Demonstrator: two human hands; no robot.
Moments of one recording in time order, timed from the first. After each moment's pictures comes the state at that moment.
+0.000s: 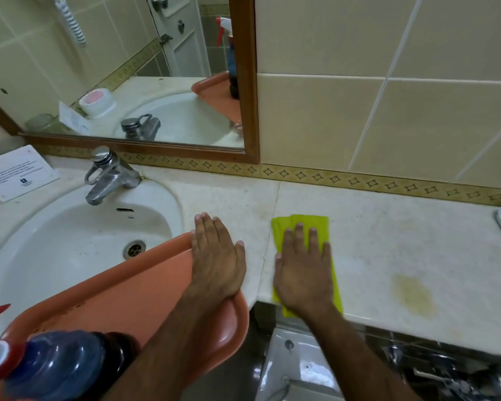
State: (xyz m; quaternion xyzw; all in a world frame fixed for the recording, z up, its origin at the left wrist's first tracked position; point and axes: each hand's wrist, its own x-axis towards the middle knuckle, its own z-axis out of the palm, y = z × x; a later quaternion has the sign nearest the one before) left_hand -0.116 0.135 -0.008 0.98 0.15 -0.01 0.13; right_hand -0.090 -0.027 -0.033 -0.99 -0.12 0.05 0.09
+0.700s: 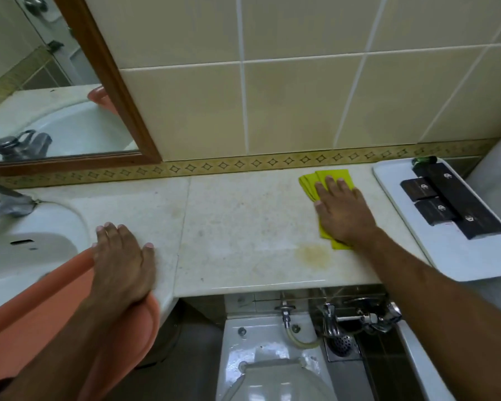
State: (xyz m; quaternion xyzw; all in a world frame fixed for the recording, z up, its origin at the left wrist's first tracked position) left_hand -0.114 0.134 -0.002 0.99 0.14 -0.05 0.04; right_hand -0.008 -0.280 -0.031 -1.00 -0.04 0.02 0.06
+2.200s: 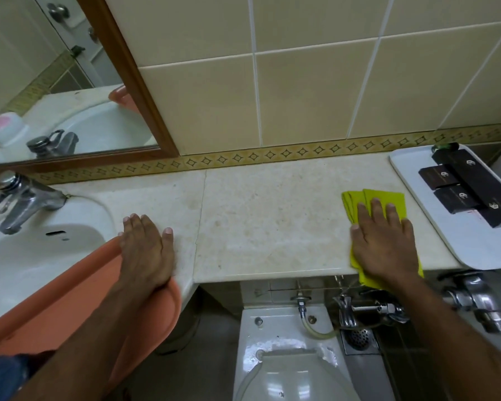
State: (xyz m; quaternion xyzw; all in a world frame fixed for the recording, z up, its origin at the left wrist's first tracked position) left_hand -0.117 0.134 -0.010 0.99 0.14 -0.01 0.08; right_hand -0.103 -0.286 -0.032 -0.99 0.07 0.02 0.08
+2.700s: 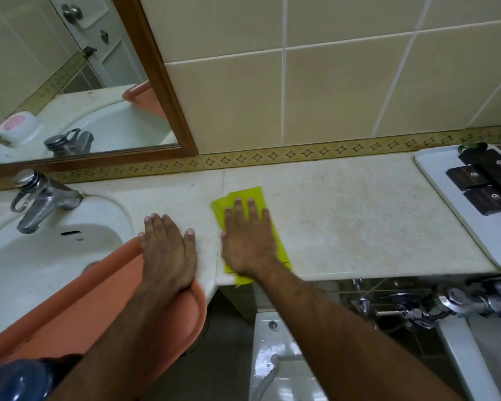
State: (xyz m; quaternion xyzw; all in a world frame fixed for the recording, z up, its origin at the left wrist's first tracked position) left_hand -0.116 0.135 -0.008 0.99 0.14 0.00 0.10; right_hand -0.072 -0.017 -0.036 -0.98 -0.16 0.06 0.10
